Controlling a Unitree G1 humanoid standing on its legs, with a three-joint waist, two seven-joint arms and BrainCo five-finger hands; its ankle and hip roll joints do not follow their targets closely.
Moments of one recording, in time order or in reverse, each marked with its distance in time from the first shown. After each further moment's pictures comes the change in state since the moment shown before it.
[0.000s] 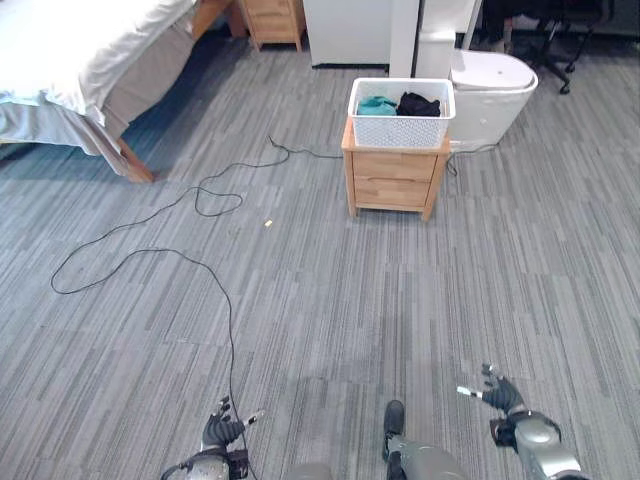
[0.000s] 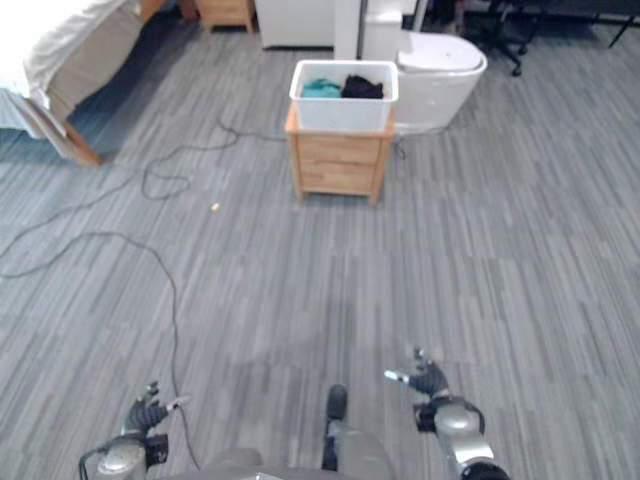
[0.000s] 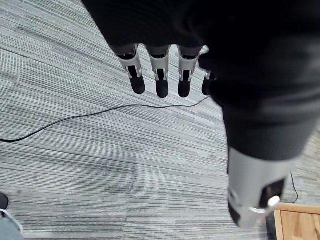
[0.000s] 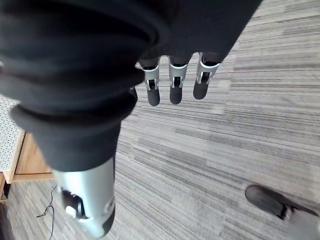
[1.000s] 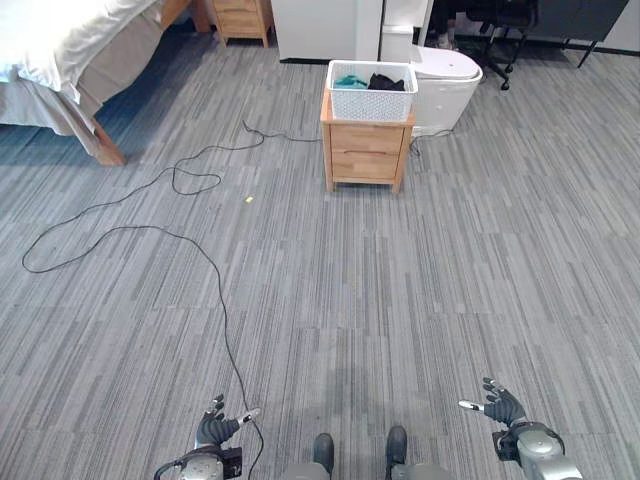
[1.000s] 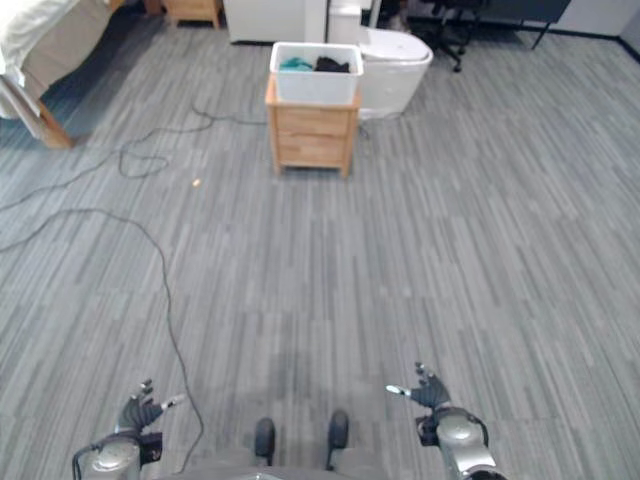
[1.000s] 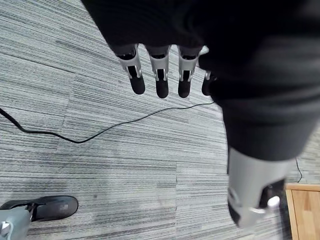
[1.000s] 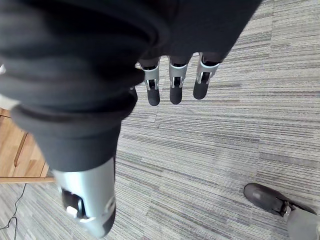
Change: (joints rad) left arm 0.050 0.017 0.015 0.001 -0.001 -0.002 0.003; right arm 0.042 0.002 0.028 0.051 -0.012 -0.002 0.018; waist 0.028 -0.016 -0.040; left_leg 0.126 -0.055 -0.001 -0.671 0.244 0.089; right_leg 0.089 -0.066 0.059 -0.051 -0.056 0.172
